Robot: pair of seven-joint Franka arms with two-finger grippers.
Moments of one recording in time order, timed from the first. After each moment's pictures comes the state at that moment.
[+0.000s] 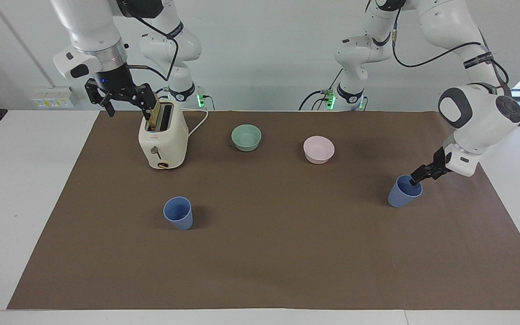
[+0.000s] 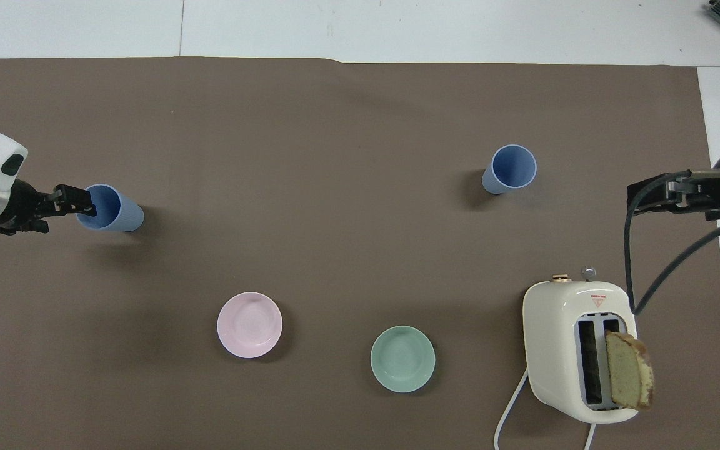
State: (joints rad) left arm 0.09 0.17 0.03 -1.96 -0.12 2.09 -0.06; right arm -0.06 0.00 0.13 -1.52 -0.06 1.51 0.16
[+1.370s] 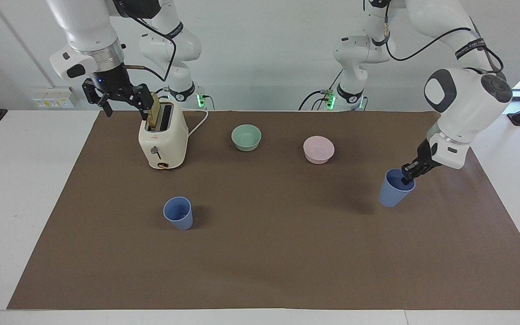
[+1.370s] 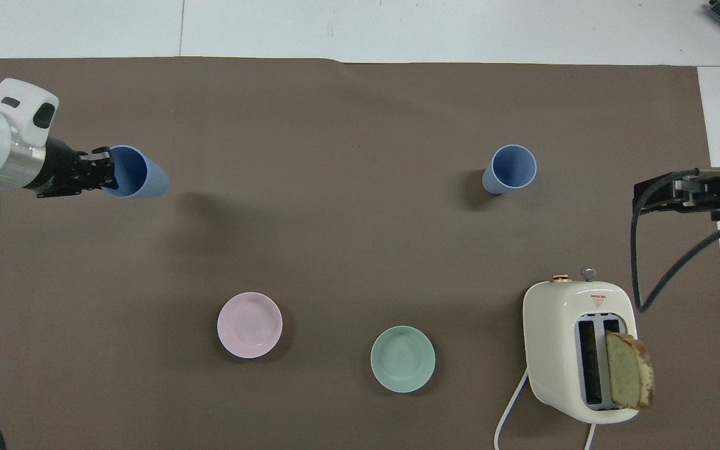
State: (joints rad) left arm -0.10 0.16 0.02 -1.77 -0.14 1.99 -0.38; right arm -0.07 0.00 0.12 -1.52 -0.06 1.51 0.16
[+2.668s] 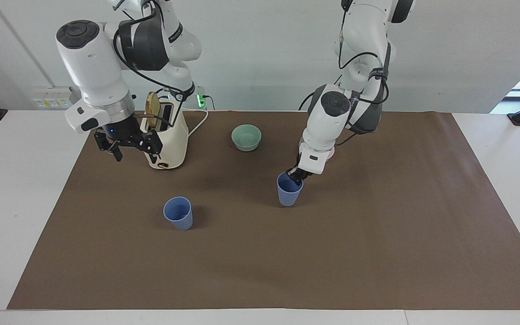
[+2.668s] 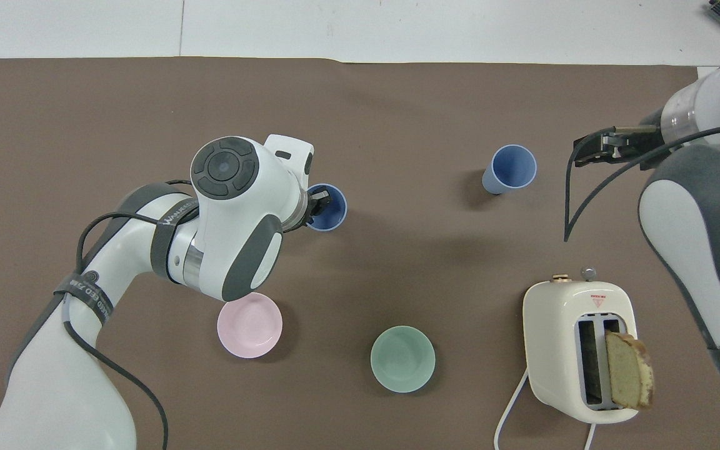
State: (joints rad) left arm -0.55 0.32 0.01 -1.77 -0.14 2.18 -0.89; right arm -0.05 0.18 0.13 -1.55 -0.06 1.81 0.16
